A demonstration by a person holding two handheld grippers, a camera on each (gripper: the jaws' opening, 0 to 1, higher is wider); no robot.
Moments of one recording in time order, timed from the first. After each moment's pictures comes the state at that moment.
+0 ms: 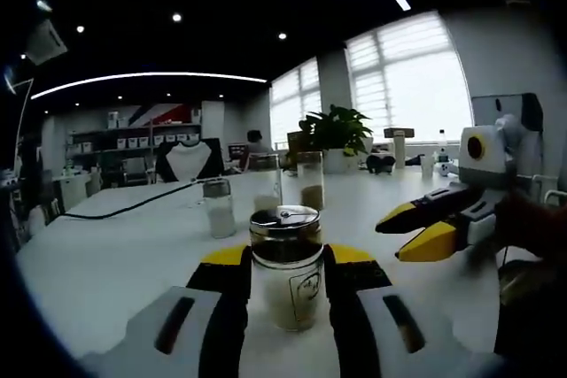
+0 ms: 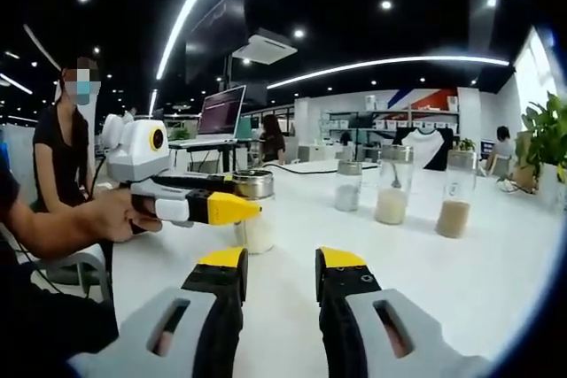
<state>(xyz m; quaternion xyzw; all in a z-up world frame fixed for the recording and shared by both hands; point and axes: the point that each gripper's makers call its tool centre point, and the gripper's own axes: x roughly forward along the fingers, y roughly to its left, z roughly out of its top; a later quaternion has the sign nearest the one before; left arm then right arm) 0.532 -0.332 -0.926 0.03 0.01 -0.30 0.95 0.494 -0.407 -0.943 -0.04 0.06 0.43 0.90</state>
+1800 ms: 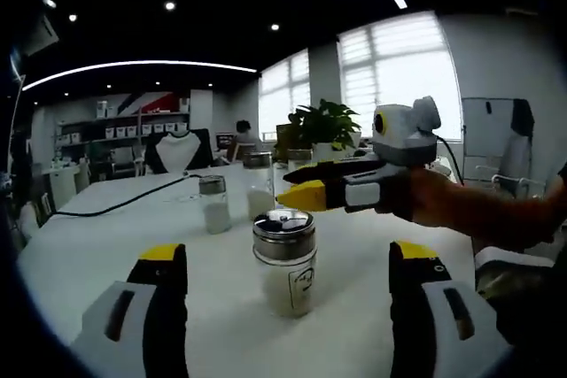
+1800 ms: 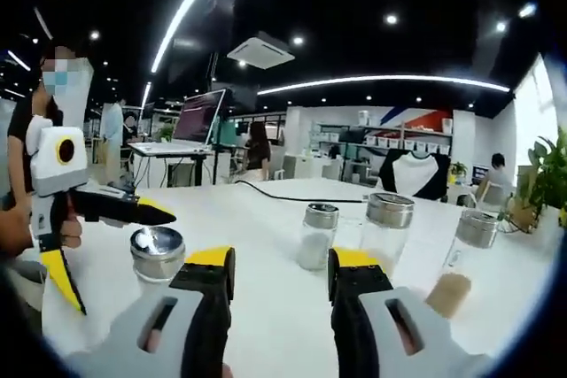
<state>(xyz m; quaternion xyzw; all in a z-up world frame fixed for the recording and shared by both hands) 0.517 -0.323 -0.916 0.03 0.04 -0.33 0.94 0.609 -0.369 -0.898 -0.07 0.02 0.40 0.91</state>
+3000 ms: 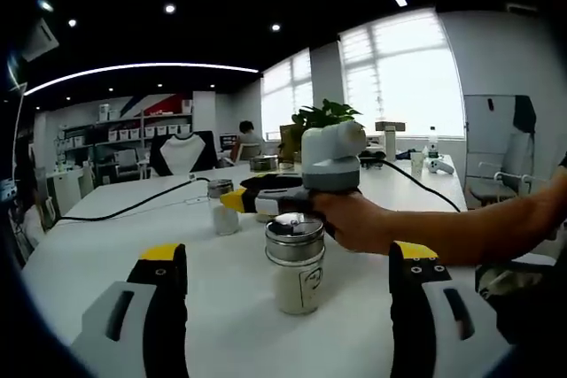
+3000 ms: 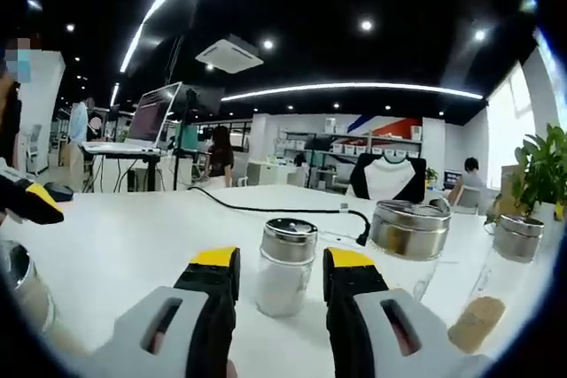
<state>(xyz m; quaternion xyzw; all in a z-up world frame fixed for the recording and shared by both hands) 0.517 -0.313 -0.911 0.03 0.05 -0.32 0.94 0.703 -0.334 -0.915 -0.07 0.00 0.32 0.94</state>
